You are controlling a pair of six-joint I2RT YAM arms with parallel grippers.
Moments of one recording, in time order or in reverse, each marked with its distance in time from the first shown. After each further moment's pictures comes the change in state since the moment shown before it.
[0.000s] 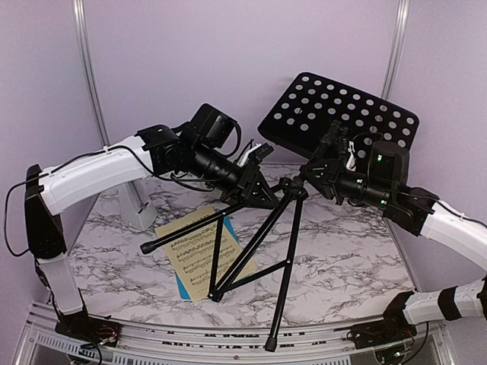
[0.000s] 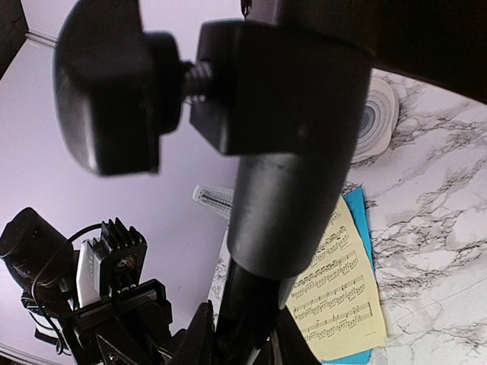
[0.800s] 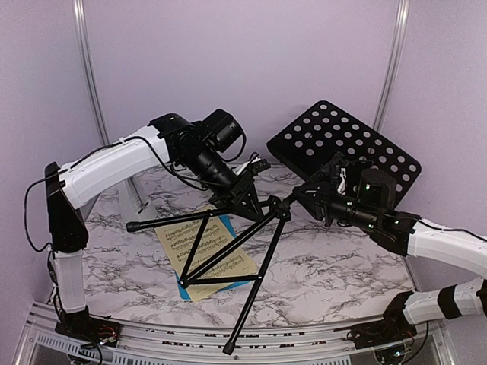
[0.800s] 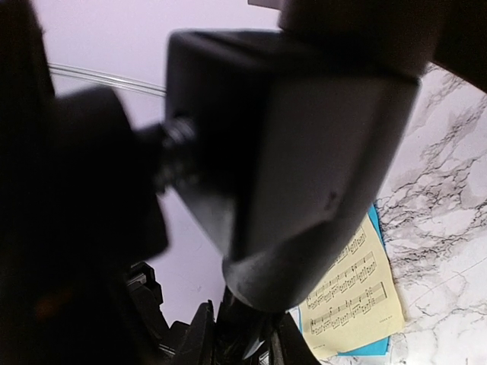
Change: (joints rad) left arm 0.042 0.176 0.284 -0.488 0.020 0.265; right arm 0.020 0.004 -0.259 0.289 0.004 0.191
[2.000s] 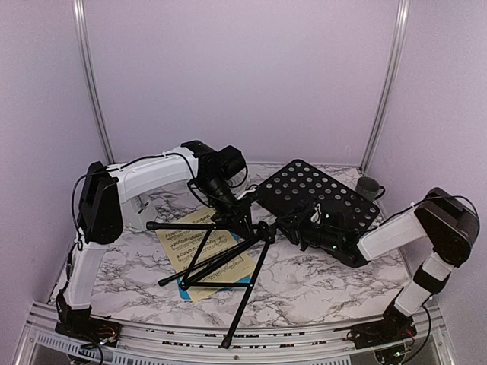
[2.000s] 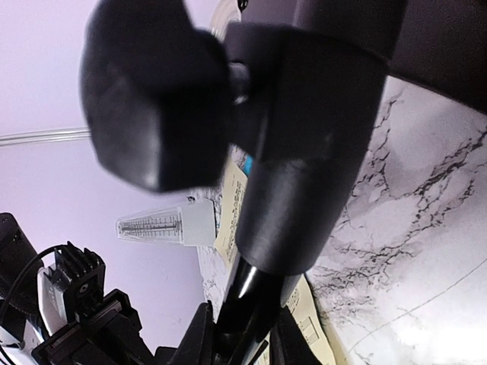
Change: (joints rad) left arm 0.098 0.268 0.010 -0.073 0.064 0.153; right arm -0.010 0.562 -0.146 0.560 0.036 0.228
